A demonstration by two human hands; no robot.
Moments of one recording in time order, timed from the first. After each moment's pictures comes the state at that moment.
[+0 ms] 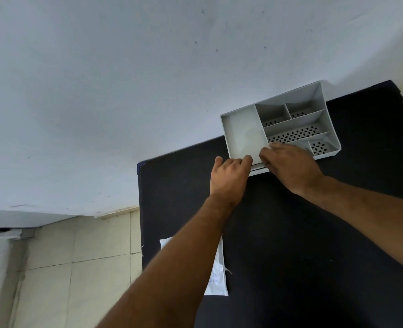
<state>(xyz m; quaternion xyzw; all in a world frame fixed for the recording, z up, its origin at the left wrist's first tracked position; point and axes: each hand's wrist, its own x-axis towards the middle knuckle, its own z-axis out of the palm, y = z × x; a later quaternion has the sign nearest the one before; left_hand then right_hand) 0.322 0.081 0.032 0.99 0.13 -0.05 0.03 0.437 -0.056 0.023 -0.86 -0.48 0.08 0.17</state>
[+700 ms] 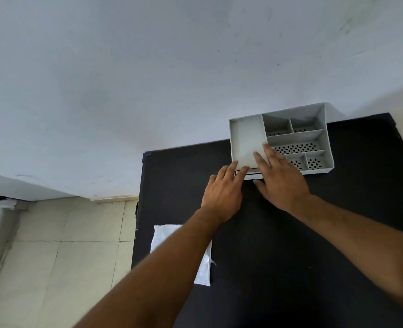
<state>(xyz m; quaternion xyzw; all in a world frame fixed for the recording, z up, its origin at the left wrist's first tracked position) 0.284 0.064 0.034 0.97 0.19 -0.08 0.10 0.416 -0.057 0.026 -0.87 -0.47 0.12 0.09</state>
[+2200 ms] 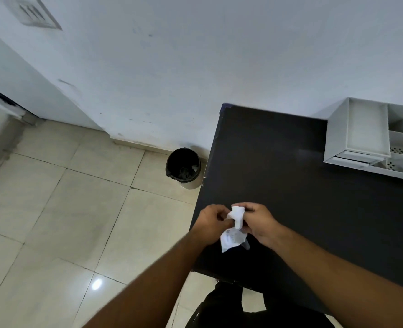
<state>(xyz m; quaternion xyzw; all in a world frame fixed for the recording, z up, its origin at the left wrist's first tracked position) -0.050 0.133 -0.008 0.70 0.46 -0.07 0.54 0.085 0.057 -0.009 -0.72 -0.05 0.58 0.38</state>
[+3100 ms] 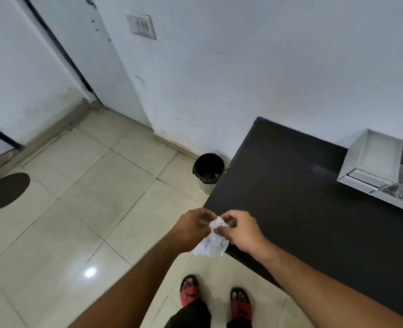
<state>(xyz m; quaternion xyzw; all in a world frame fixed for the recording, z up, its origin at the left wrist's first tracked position) -0.166 0.026 0.066 0.63 0.54 0.05 0.56 0.005 -0.029 0.054 -0.71 -0.43 0.50 0.24</state>
